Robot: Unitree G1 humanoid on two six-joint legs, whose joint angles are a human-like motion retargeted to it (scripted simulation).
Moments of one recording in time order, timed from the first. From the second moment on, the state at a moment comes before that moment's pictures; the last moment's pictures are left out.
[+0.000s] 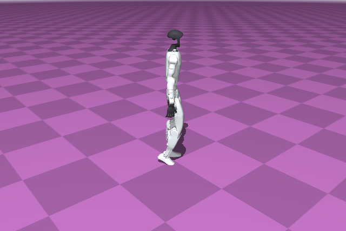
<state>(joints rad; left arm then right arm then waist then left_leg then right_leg) -0.12 0.03 0.03 1.70 -0.16 0.08 0.12 0.09 -0.11 -0.18 1.39 -0.53 -0.01 0.12 0.01 0.04 0.10 0.10 -0.03 0.32 0.02 -0.03 0.07 -0.05 0.01 -0.21 0.42 0.13 -0.05</state>
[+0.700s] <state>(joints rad) -0.23 -0.02 0.00 1.69 -0.17 0.00 0.14 0.13 -0.11 -0.24 1.40 -0.48 0.06 0.07 -0.08 0.01 0.12 0.13 -0.06 0.36 0.03 -0.06 0.08 0.06 0.02 -0.16 0.10 -0.01 -0.04</state>
